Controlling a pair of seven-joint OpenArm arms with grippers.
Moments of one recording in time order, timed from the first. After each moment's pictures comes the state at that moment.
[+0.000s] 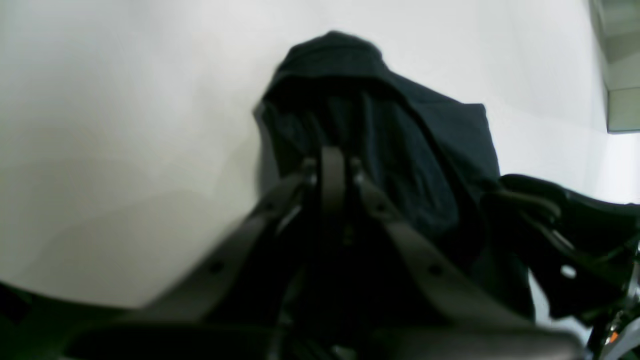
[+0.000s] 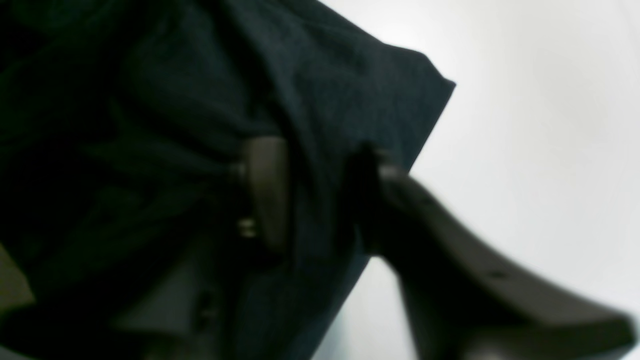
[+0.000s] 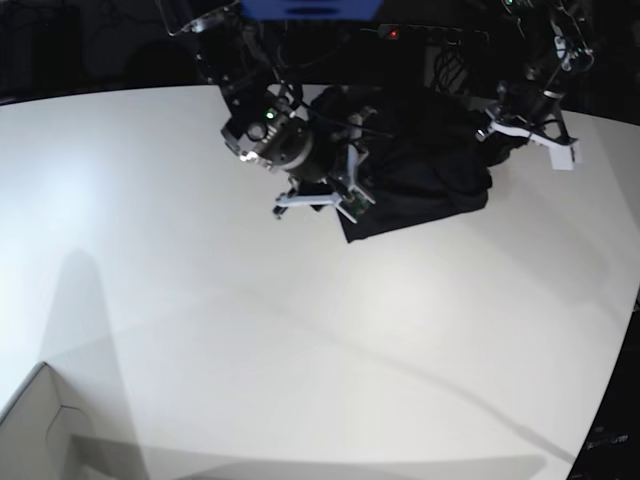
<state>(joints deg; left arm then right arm) 24.0 1.1 -33.2 101.5 -45.6 -18.8 48.0 -7.3 -2.7 -23.2 94.5 -7.9 25.9 -39.1</state>
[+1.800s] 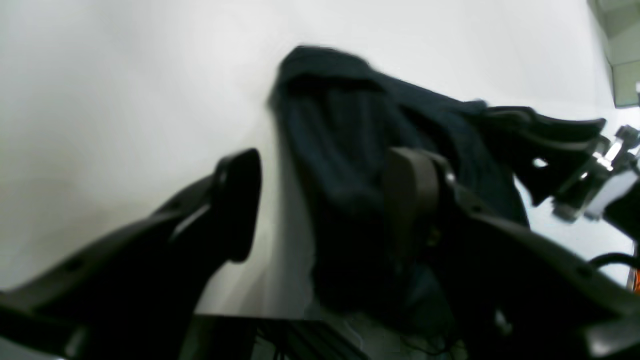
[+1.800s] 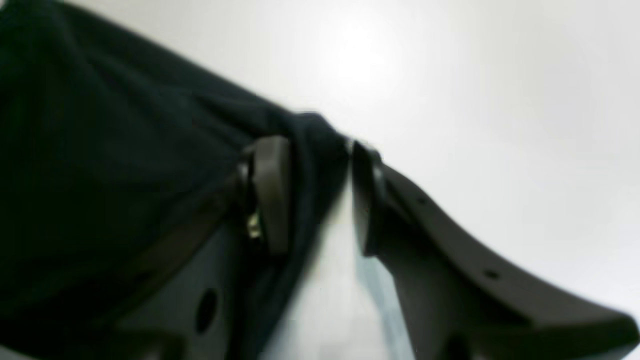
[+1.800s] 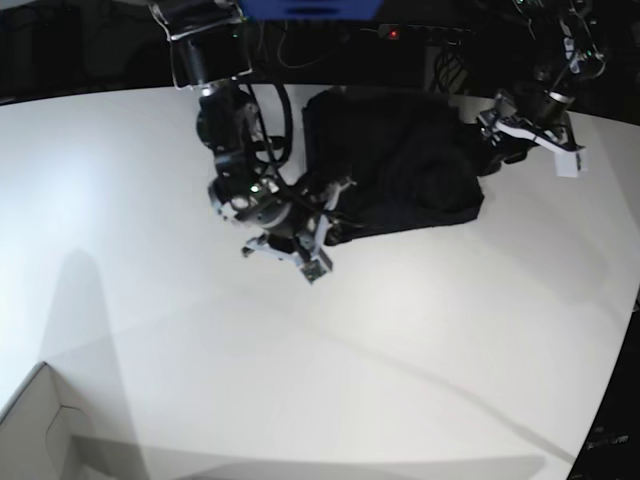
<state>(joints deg) 25.4 -2.4 -31.4 104.6 -45.7 -19.0 48.2 4.7 -8.1 -8.1 77.1 -7.9 25.9 -38.4</state>
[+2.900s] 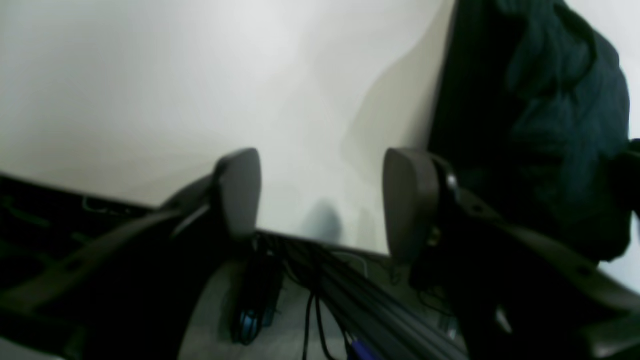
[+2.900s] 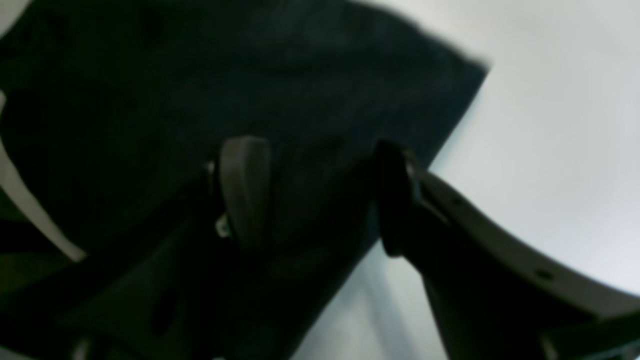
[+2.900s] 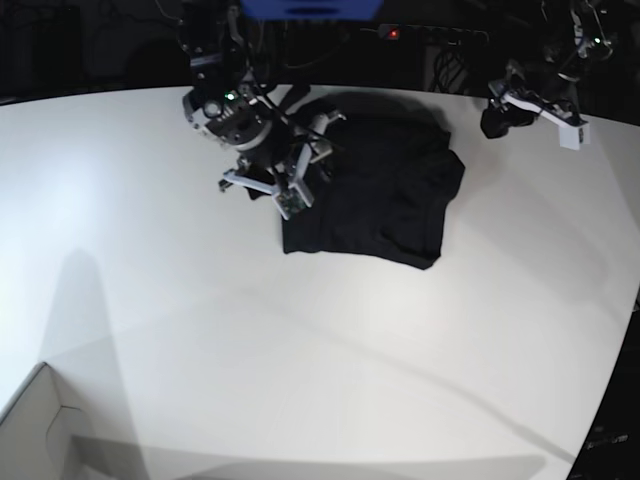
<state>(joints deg) 30.1 -7.3 -31.3 99.3 -45.8 -19.2 48.3 -16.6 -7.9 -8.4 100.4 -7.6 25.9 -38.8</state>
